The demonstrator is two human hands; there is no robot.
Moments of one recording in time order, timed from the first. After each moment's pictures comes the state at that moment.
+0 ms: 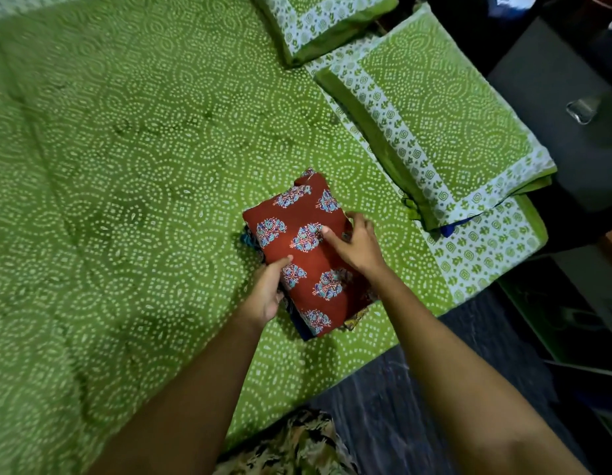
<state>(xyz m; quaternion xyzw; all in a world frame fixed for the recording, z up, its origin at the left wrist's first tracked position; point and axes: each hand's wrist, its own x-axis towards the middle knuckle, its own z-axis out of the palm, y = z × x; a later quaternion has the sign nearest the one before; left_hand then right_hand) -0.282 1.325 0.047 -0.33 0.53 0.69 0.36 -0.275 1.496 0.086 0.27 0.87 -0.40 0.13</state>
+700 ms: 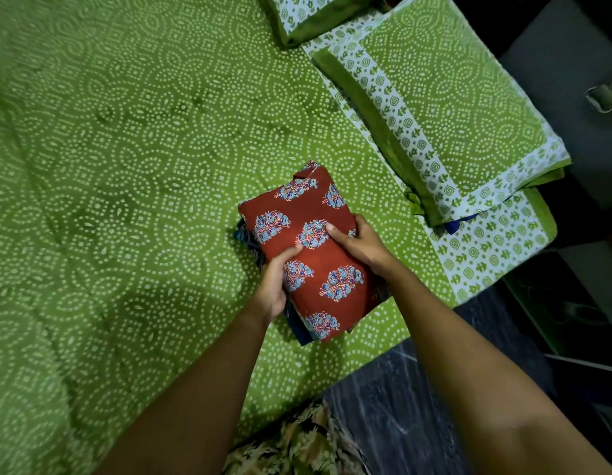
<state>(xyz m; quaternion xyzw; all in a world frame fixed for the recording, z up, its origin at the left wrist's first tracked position) -0.288 1.350 0.050 -0.31 0.46 0.74 0.39 -0.288 1.522 0.057 0.31 0.75 -0.56 0.18</state>
